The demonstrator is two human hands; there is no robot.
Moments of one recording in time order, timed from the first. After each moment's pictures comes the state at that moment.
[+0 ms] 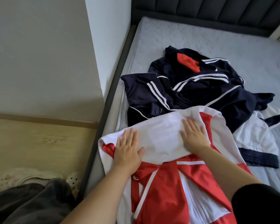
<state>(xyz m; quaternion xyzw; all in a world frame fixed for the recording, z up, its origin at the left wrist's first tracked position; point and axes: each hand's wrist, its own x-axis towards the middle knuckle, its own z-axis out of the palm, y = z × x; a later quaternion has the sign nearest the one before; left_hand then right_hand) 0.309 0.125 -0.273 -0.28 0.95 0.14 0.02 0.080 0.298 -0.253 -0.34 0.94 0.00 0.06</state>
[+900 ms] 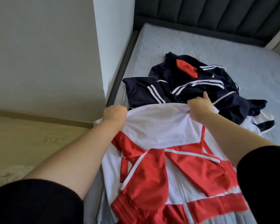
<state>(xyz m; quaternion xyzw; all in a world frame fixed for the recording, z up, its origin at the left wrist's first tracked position) 0.265 0.042 -0.158 -0.33 0.94 -0.02 0.06 0.041 0.245 -0.129 -0.42 0.88 0.19 -0.09</state>
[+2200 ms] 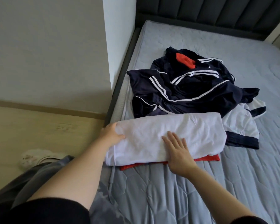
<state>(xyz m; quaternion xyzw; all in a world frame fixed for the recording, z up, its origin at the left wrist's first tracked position) 0.383 0.083 -0.222 -0.41 0.83 0.37 0.07 0.244 0.353 -0.236 -0.49 0.87 -0.05 0.07</state>
